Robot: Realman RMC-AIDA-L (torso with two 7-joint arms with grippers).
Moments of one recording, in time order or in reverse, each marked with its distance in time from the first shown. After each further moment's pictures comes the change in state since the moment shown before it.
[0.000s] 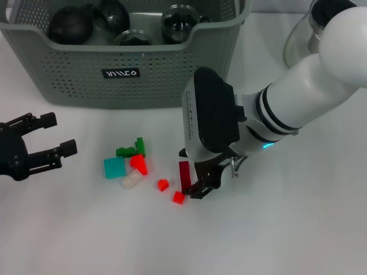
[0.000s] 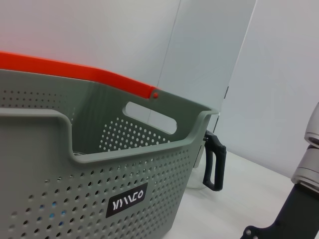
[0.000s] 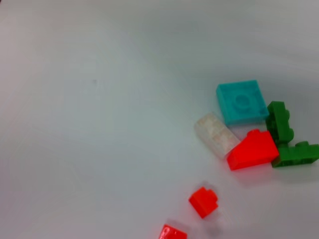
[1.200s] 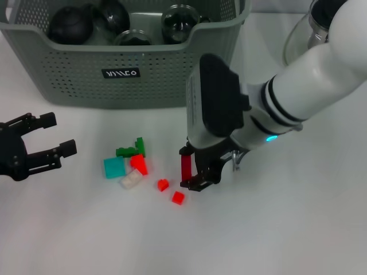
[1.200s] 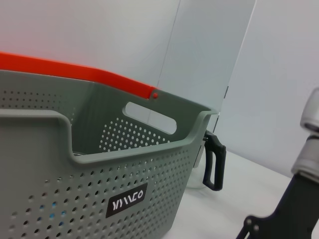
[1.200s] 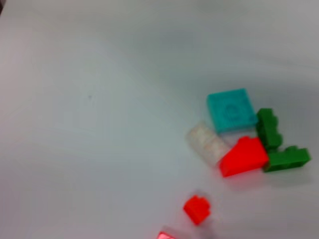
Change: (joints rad) left arm 0.001 0.000 0.000 0.003 0.000 0.002 0.000; right arm 0.001 -0.013 0.041 -0.018 0.021 -0.038 0.029
